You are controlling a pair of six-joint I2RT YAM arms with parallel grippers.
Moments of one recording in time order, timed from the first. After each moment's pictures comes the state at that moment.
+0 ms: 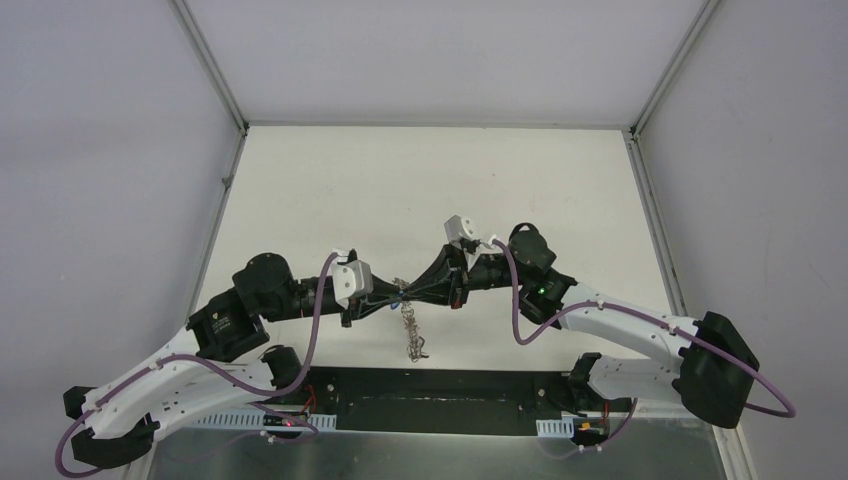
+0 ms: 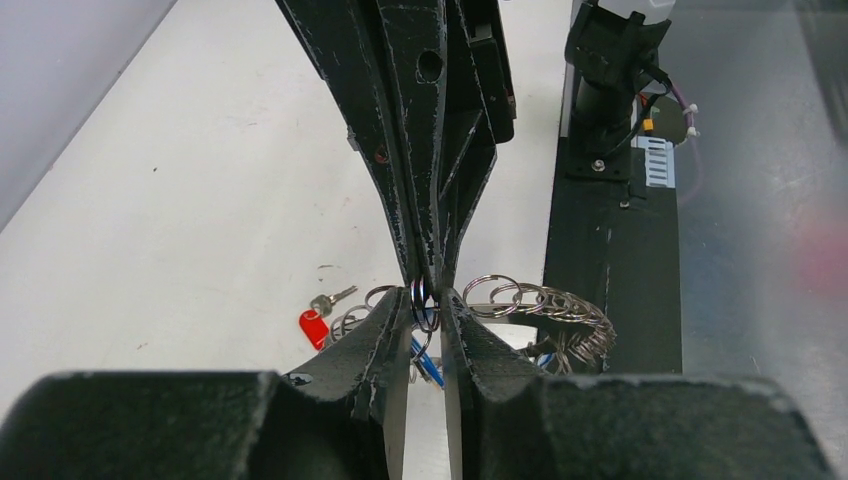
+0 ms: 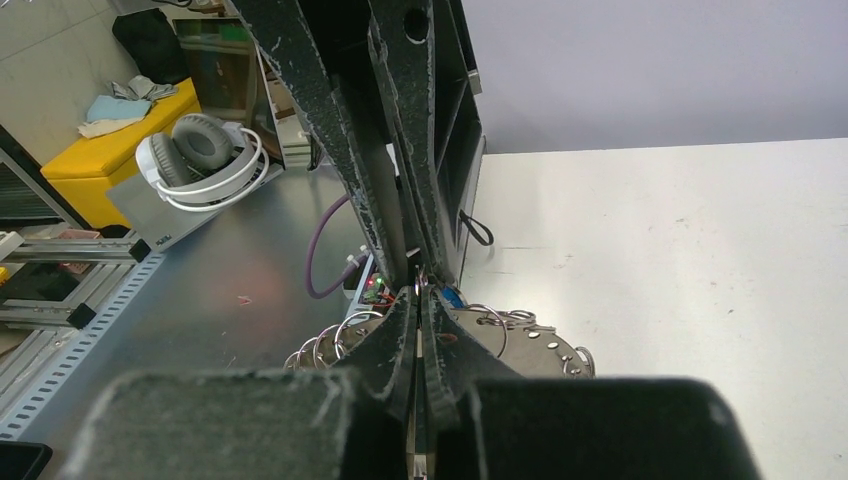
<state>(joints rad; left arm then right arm) -1.00 0.56 0.82 -0.33 0.33 0.20 0.96 1.16 0.69 0.65 -0.80 0.29</state>
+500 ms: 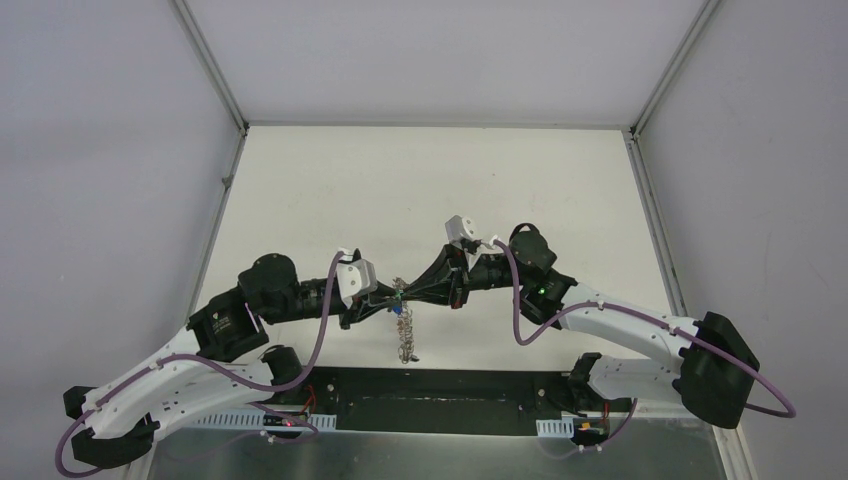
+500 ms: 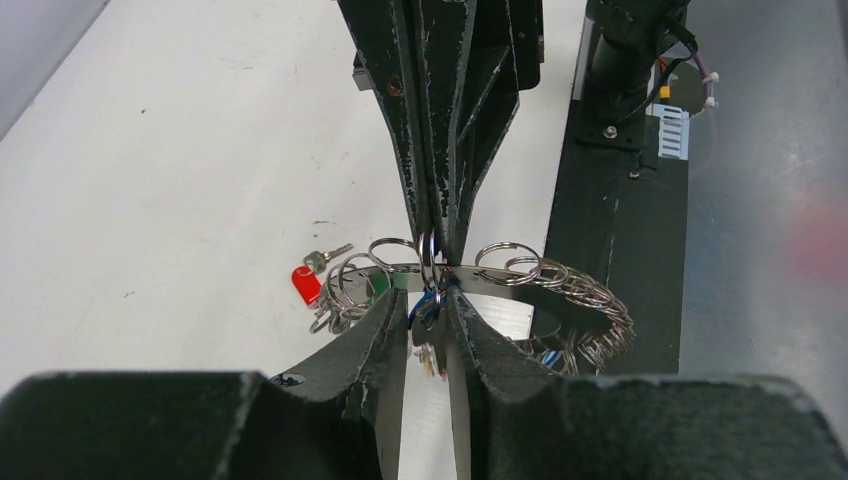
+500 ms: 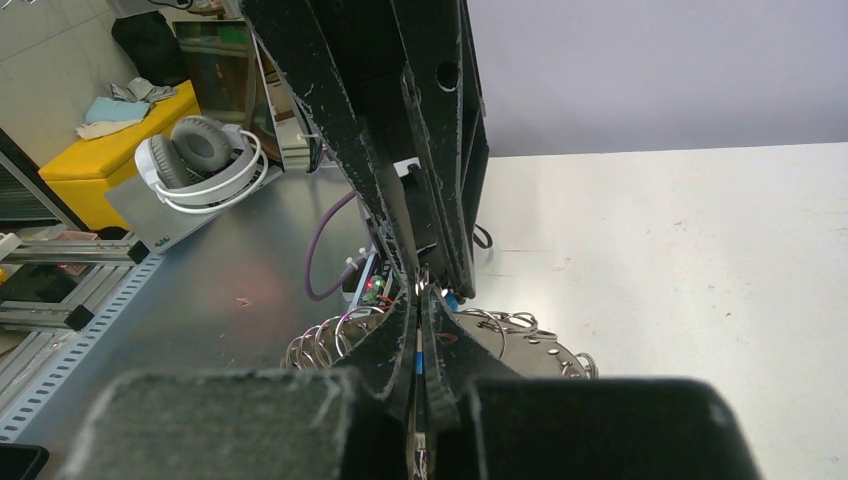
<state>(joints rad) -1.00 0.56 0.82 -0.41 0.28 0.19 0.96 1.16 0.68 0.65 -0.80 0.29</state>
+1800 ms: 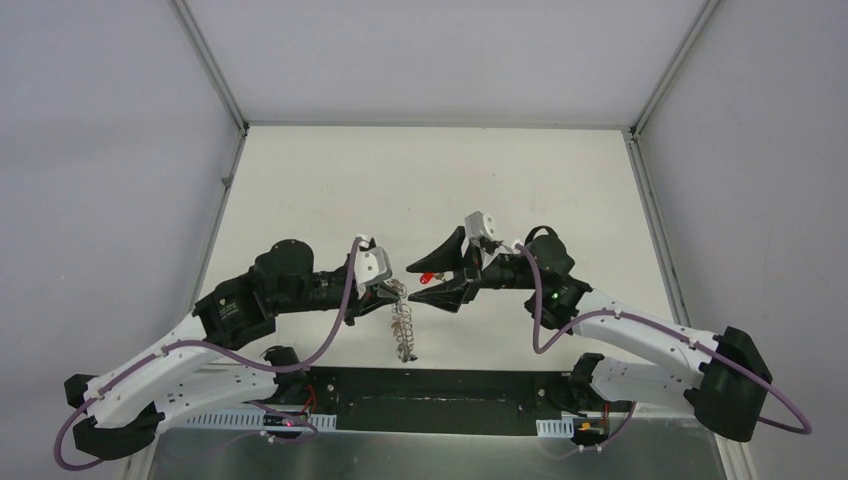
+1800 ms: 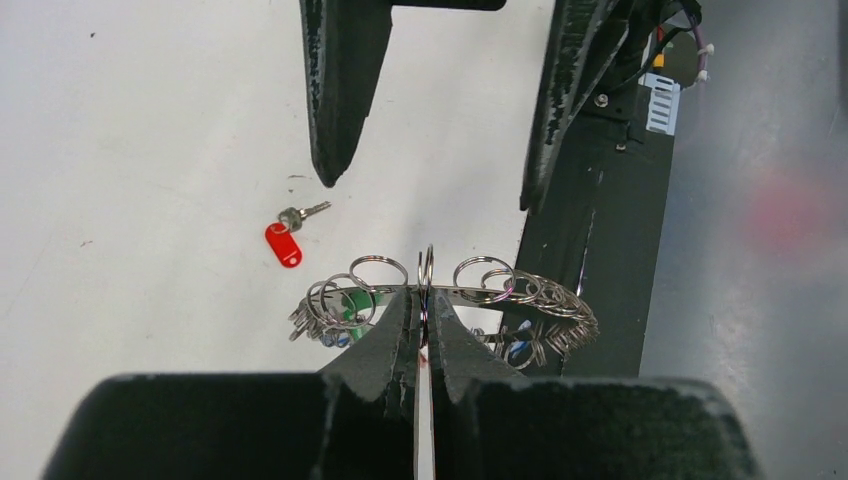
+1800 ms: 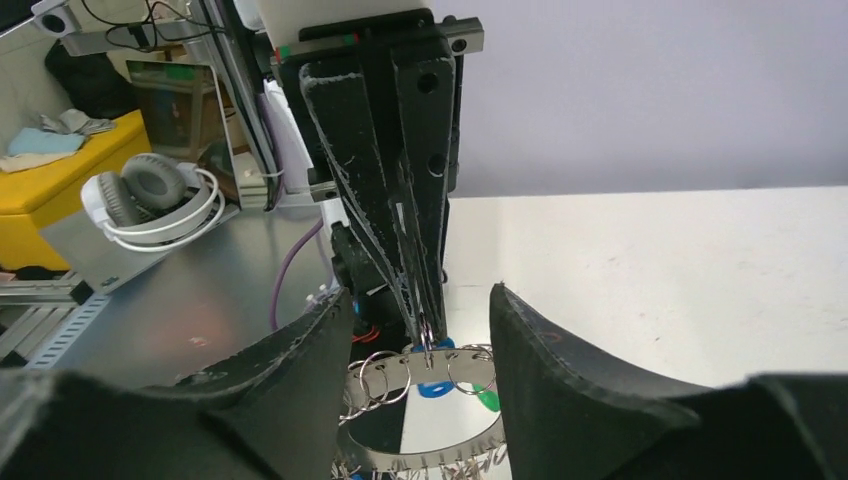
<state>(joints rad) -1.00 0.65 0.89 -0.49 0.27 0.12 0.96 1.09 0.67 0.65 -0.71 0.27</state>
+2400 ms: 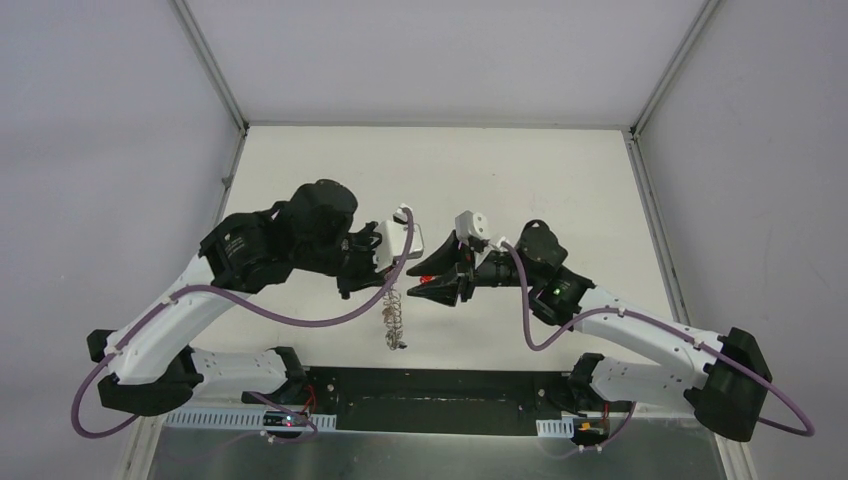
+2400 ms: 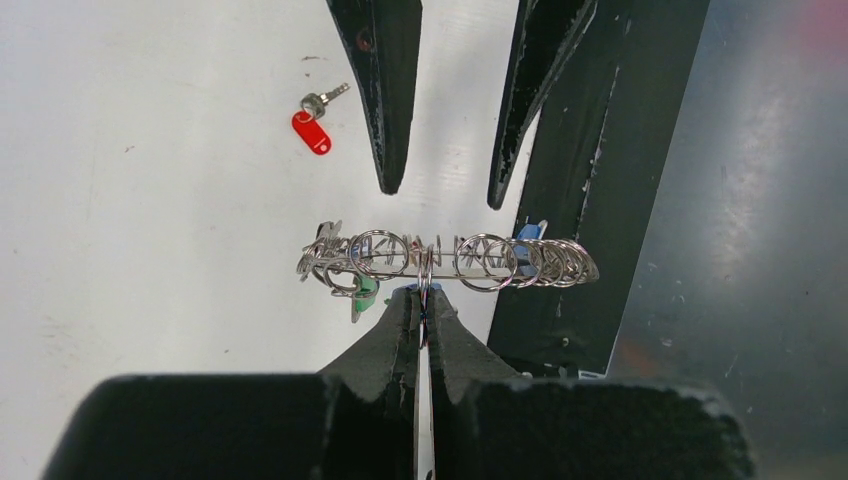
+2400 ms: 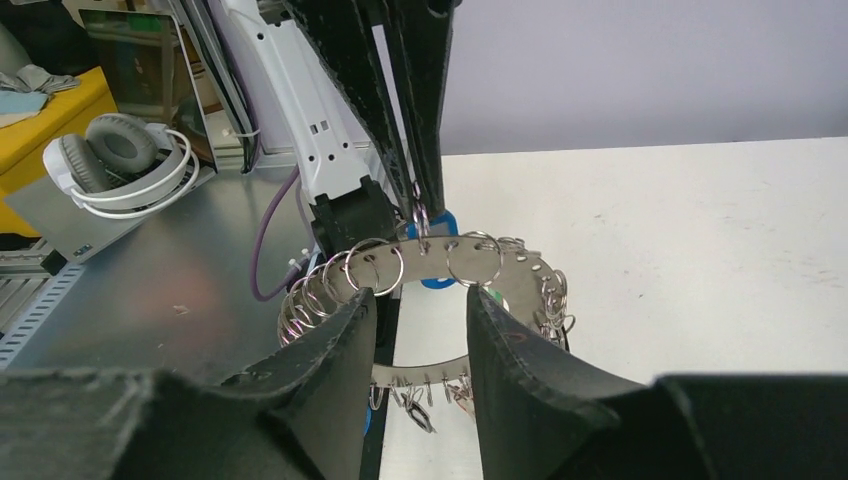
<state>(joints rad) -1.00 1.07 1.54 -1.12 0.22 0.32 0.96 1.06 0.73 0.44 -0.68 0.15</state>
